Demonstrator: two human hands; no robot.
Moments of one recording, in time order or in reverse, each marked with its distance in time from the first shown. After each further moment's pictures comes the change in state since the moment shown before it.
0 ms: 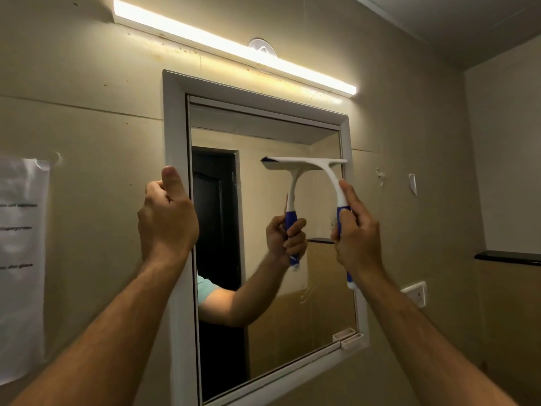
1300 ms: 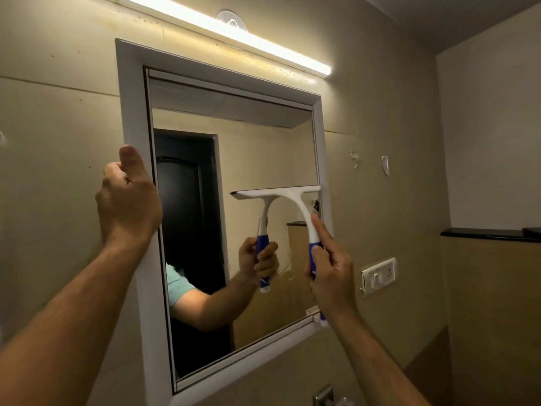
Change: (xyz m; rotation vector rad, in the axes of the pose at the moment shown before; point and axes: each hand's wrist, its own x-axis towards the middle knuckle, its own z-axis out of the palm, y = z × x) left_hand -0.072 0.180 -0.029 1.008 0.666 0.324; right_hand -0.079 0.034 -0.017 0.120 -0.044 0.148
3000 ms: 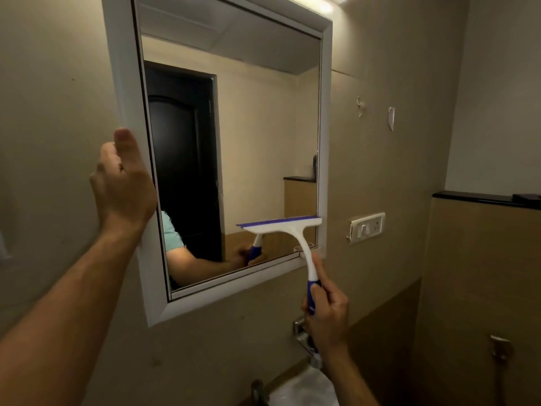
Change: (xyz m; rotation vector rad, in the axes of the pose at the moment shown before) left_hand -0.063 -0.051 -0.011 0.048 -0.041 -0.039; right_hand -0.132 0.066 -0.045 -0.033 0.023 0.309
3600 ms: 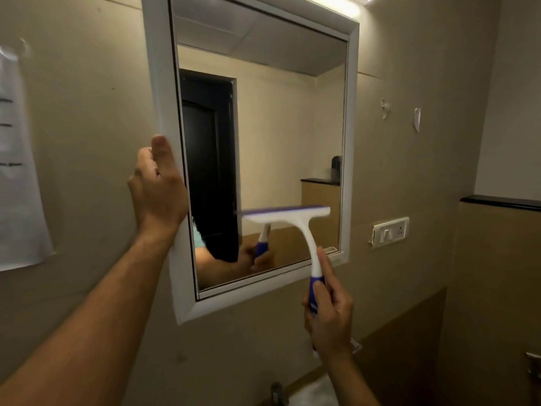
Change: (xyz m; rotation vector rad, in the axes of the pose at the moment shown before) left_hand 0.002 -0.004 -0.002 -0.038 0.025 0.017; right_hand -0.014 -0.026 0.039 0.130 -0.069 -0.091
